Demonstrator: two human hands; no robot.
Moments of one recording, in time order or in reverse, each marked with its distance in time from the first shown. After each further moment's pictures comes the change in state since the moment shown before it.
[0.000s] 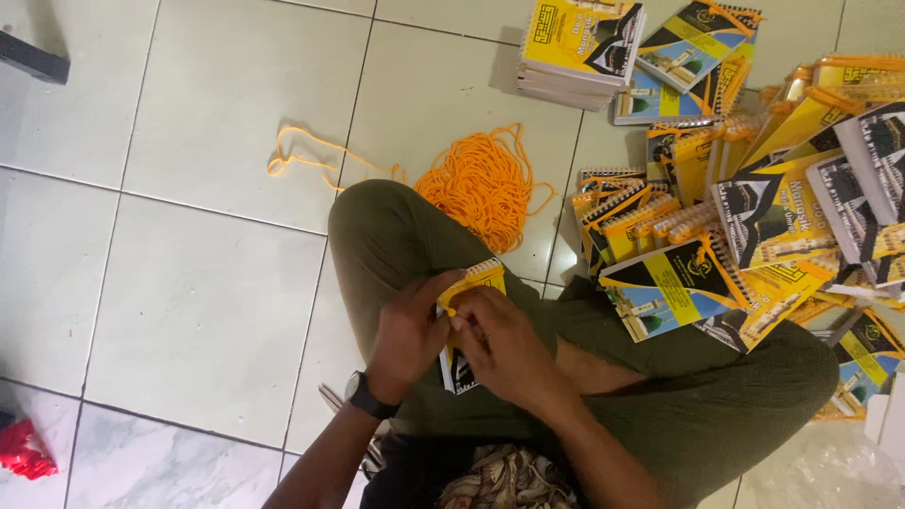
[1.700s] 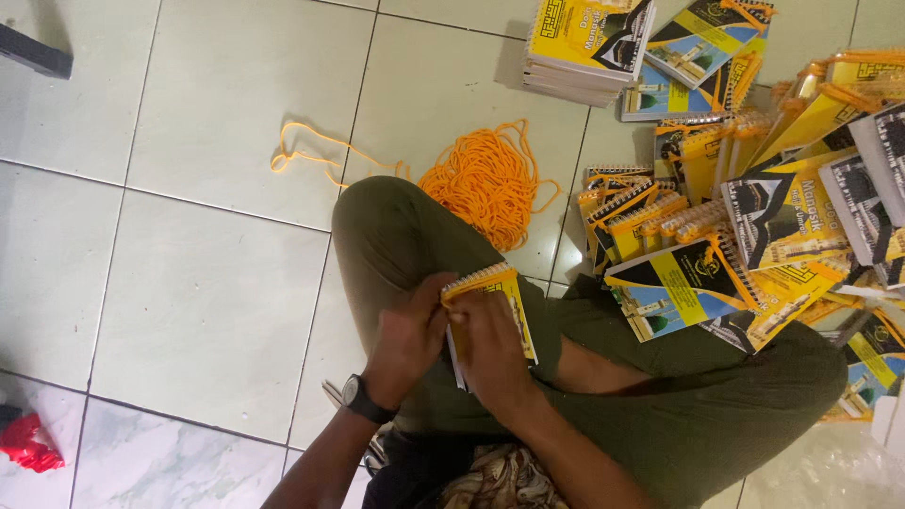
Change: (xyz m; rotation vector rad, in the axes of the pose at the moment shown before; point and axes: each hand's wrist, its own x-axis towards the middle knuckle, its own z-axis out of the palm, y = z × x) left_hand 0.001 0.004 -0.003 0.229 -0.178 -0.203; right_hand -0.007 0.016 0.046 -0.148 0.281 -0.200
